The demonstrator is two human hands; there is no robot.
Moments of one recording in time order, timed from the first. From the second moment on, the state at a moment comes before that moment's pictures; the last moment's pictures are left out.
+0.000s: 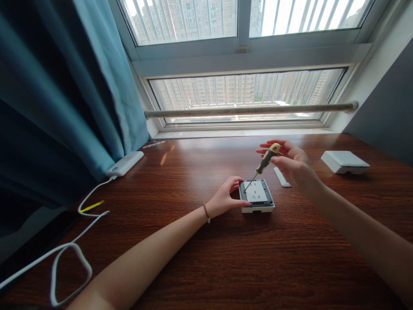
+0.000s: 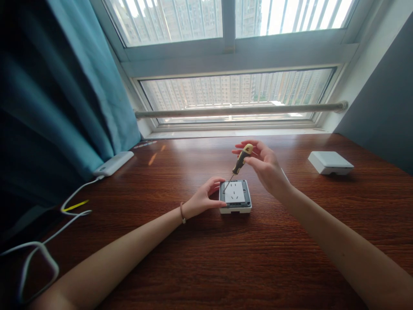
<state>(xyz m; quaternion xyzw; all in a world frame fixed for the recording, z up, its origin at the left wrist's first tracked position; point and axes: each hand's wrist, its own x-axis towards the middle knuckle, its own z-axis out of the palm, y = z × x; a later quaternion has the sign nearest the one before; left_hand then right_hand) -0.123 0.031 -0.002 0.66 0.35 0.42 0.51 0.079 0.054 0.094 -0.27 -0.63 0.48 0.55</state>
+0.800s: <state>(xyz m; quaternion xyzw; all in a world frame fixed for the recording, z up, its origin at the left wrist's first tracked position) -0.123 0.032 -0.002 0.67 0.35 0.41 0.50 0.080 0.069 0.078 -0.36 -0.61 0.43 0.56</state>
